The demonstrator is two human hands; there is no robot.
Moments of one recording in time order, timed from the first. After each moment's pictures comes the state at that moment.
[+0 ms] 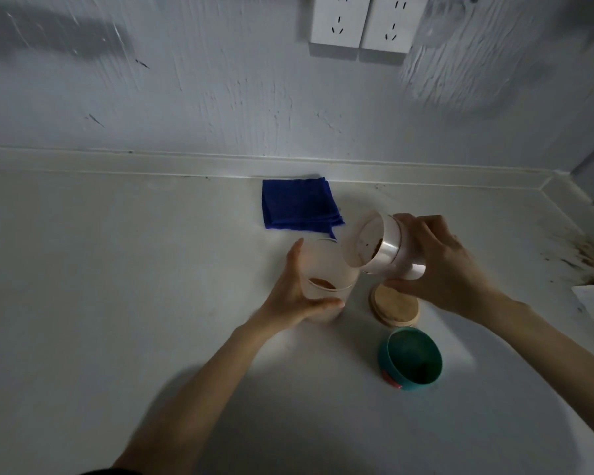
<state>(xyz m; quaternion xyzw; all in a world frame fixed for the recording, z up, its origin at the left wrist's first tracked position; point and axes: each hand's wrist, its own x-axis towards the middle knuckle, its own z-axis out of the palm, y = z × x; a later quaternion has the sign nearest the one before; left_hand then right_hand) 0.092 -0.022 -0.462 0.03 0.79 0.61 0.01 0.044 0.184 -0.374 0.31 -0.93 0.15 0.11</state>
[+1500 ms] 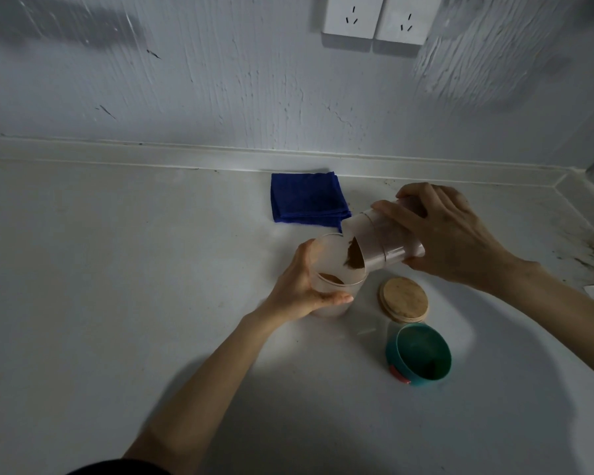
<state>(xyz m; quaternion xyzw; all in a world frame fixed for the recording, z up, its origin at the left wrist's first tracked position) 0.095 -0.029 -0.457 0.02 0.82 0.57 0.00 0.019 0.169 -0.354 0.45 -0.87 -0.03 0.21</state>
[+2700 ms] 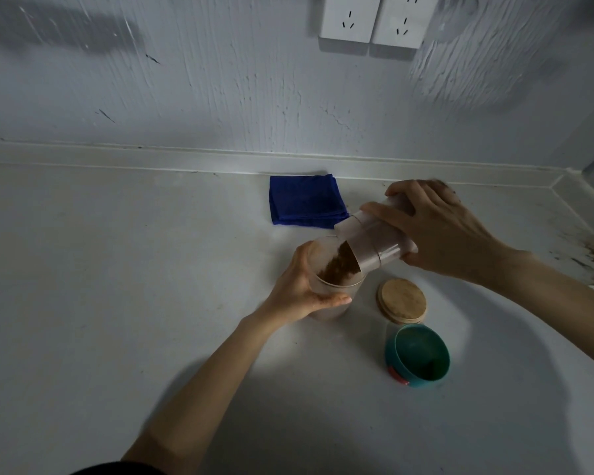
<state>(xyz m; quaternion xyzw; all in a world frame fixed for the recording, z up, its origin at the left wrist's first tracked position) 0.094 -0.028 -0.458 0.02 0.82 0.57 -0.01 0.011 0.164 -0.352 0.48 -0.85 -0.06 0.22</state>
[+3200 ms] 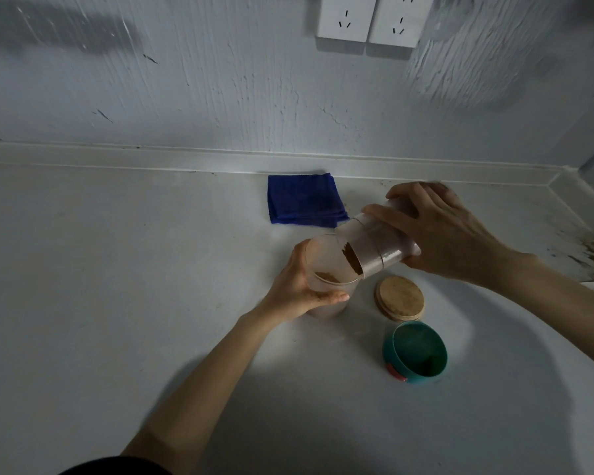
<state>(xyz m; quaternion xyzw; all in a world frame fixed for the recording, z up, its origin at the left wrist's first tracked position) 0.096 -0.027 -0.455 0.02 0.82 0.57 -0.01 0.018 0.170 -0.351 0.49 -0.85 -0.05 0.21</state>
